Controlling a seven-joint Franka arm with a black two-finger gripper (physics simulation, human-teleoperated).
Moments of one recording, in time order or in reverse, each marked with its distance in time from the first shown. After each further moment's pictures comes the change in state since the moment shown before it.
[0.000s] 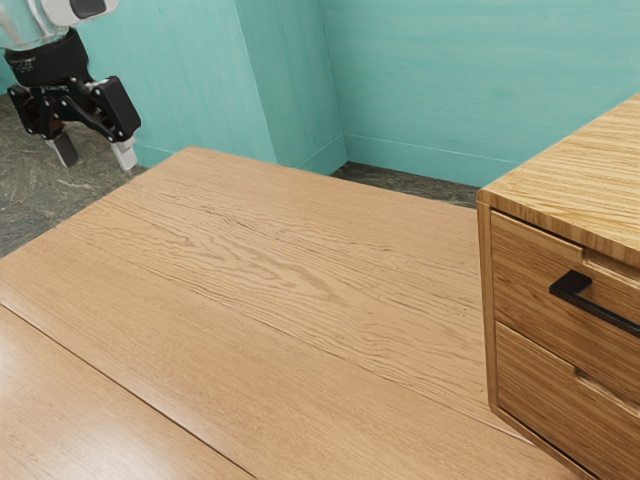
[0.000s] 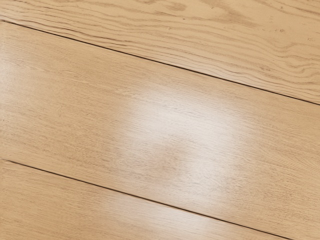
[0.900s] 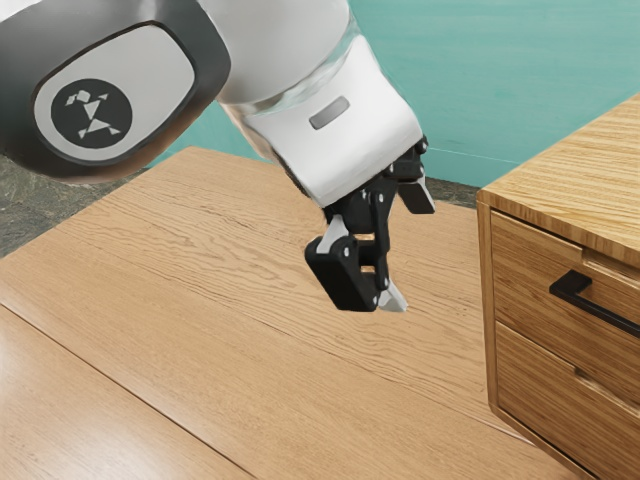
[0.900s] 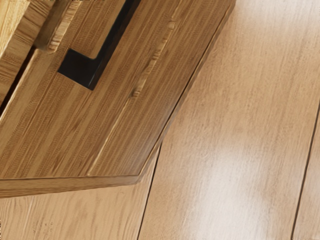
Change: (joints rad) arm -0.341 -0.141 -0.452 -0.309 0.052 0.465 0.798
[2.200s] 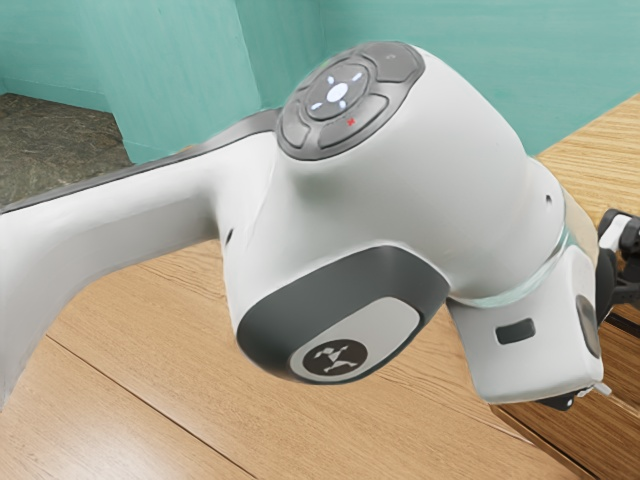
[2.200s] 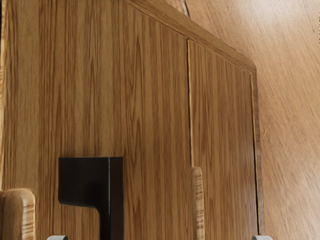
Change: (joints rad) arm -0.064 0.139 -0.108 -0.214 0.120 0.589 0.323
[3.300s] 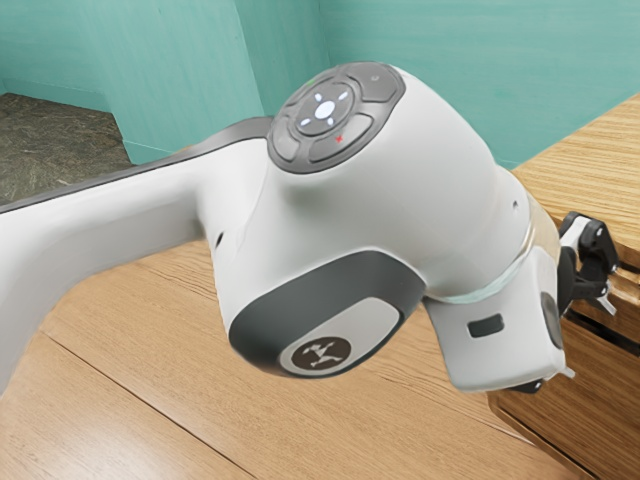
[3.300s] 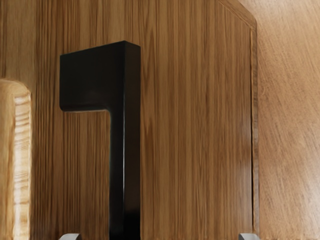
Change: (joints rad) arm 0.039 -0.033 0.013 -0.064 0.018 0.014 -0.004
